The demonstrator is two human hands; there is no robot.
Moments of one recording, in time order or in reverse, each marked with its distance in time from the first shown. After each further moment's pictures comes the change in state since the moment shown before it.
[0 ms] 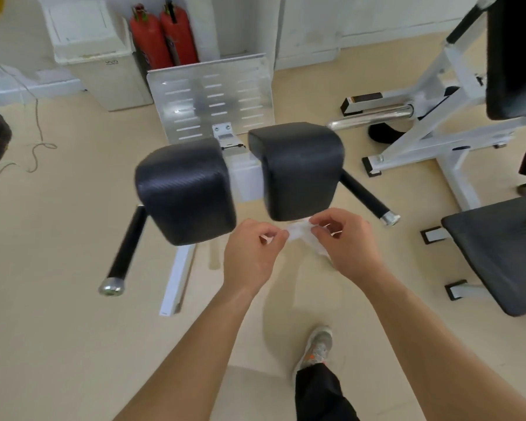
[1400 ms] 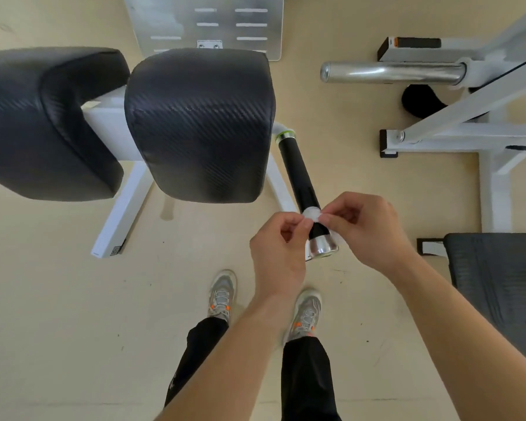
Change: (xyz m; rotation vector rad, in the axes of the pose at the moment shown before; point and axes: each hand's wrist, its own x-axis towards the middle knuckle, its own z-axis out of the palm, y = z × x) left_hand 0.068 0.066 0.298 -0.391 0.287 -0.332; right_hand 0.177 0.199 -0.118 -0.024 -0.377 -0.042
